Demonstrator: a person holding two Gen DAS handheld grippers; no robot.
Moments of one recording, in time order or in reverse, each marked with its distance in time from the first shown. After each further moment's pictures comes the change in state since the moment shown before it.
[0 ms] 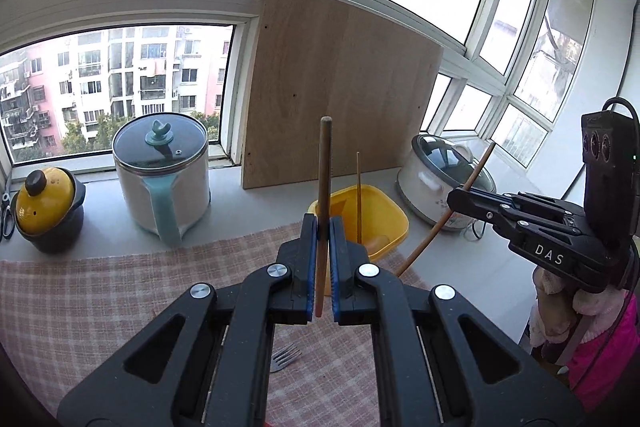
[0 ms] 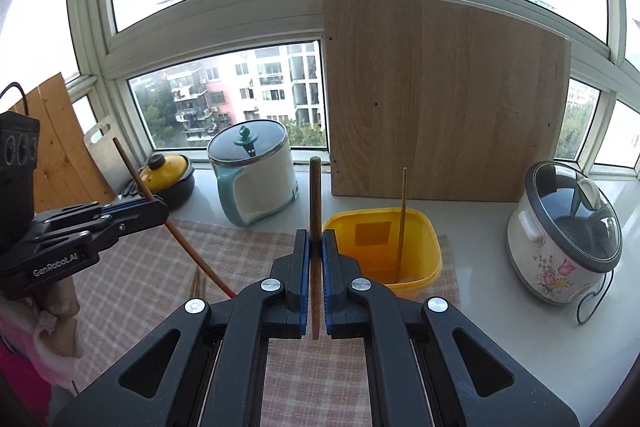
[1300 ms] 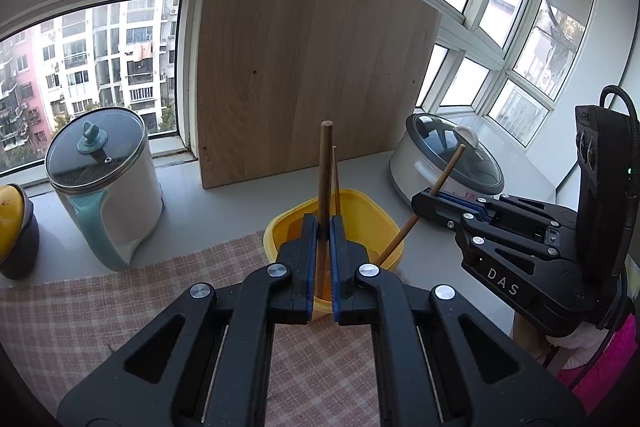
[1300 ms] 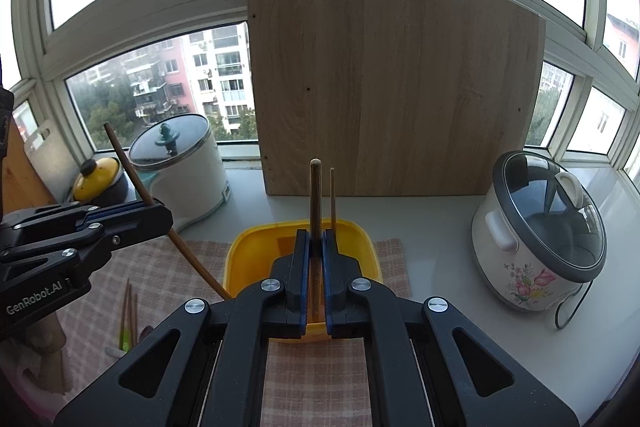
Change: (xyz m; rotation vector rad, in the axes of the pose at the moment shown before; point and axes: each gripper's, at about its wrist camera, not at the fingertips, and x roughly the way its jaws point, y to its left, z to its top) left arm 0.101 -0.031 0.019 0.021 0.112 -0.020; right arm 0.060 -0.052 0.005 0.027 0.078 -0.149
